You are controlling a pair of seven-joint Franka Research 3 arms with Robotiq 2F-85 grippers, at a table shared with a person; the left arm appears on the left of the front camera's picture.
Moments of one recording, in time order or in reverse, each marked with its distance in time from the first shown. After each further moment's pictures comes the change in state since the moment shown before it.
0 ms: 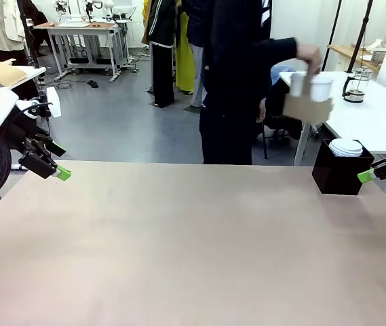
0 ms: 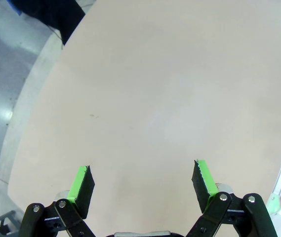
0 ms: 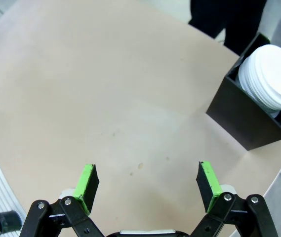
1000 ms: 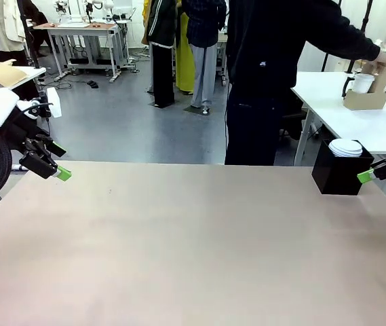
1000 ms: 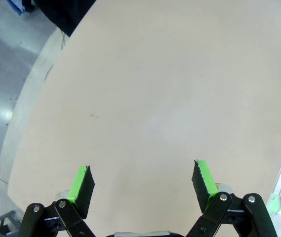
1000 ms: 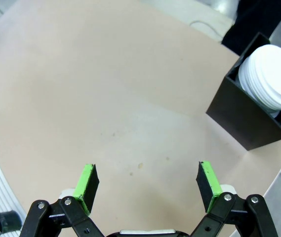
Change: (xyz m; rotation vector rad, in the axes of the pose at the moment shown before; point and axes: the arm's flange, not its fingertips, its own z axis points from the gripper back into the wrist) left arm 0.000 0.000 0.000 0.000 0.000 0.000; right arm 0.000 0.000 0.000 0.000 0.000 0.000
